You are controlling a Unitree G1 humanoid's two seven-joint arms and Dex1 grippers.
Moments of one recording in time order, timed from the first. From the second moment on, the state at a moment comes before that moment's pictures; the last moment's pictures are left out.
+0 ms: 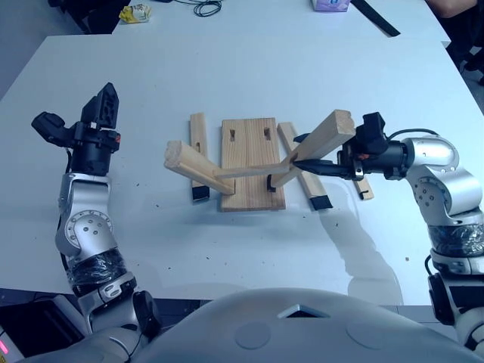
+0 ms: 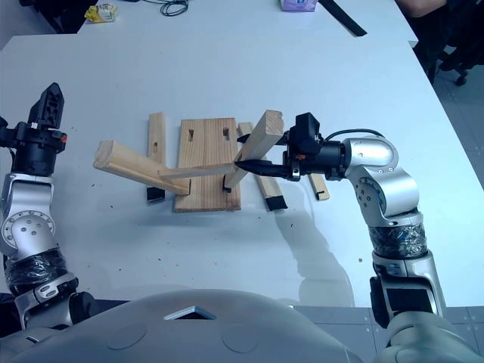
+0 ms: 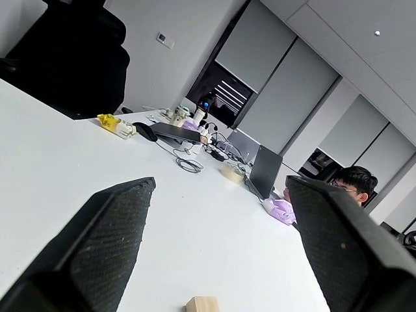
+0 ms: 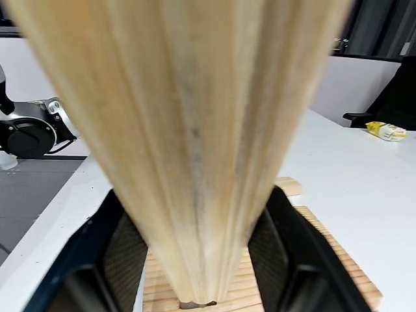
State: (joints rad) left arm -0.09 0.29 0.55 -0.10 -0.92 0.34 -0.34; right arm -0.22 -0.57 0.05 -0.23 0.57 0.31 1.23
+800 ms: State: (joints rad) left arm -0.01 0.26 0.58 -0.18 -0.92 0.31 -0.33; right arm -0.28 -0.67 0.09 -0.23 0.57 0.34 1.29
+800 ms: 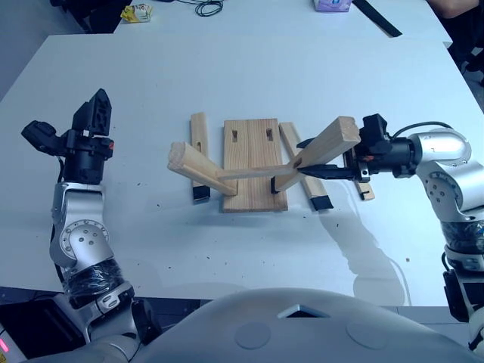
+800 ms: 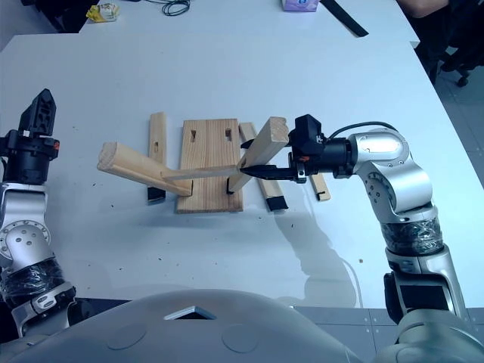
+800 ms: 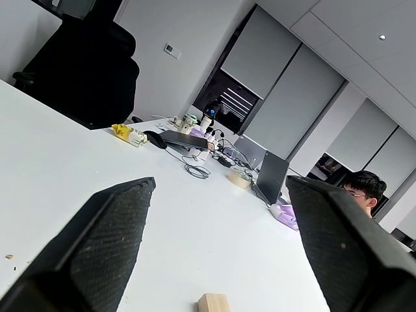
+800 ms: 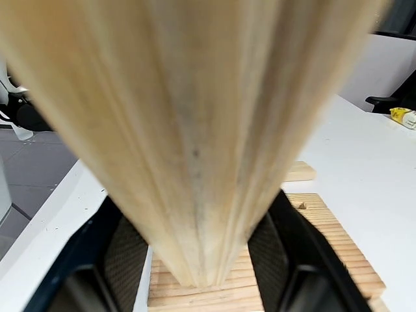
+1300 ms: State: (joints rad) left arm 0.02 0.24 0.57 -0.21 -0.92 0.30 -0.33; right arm -0.30 -0.67 0.15 -0.25 0.56 0.34 1.28
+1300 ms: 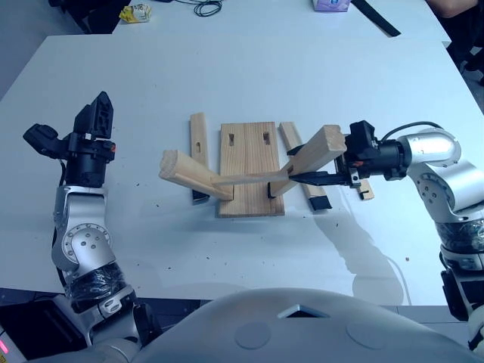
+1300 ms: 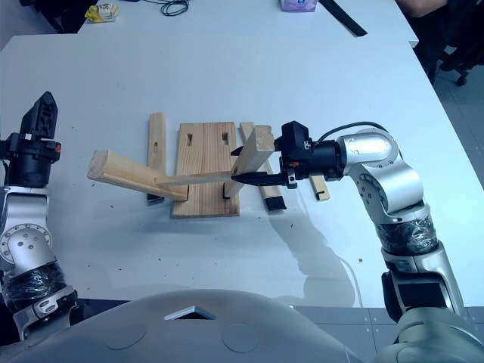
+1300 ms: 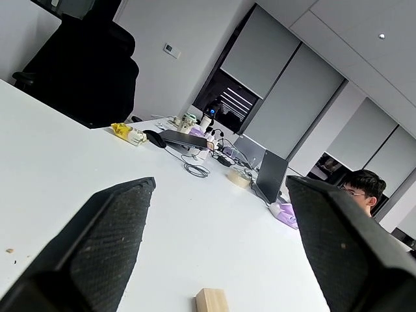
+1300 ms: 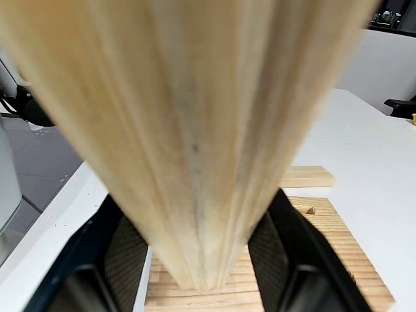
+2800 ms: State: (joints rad) left arm -0.02 0.30 0.24 -0.74 -1.02 0.43 -0.10; right arm -0.38 -0.72 0.23 -0.32 0.49 0.39 1.20
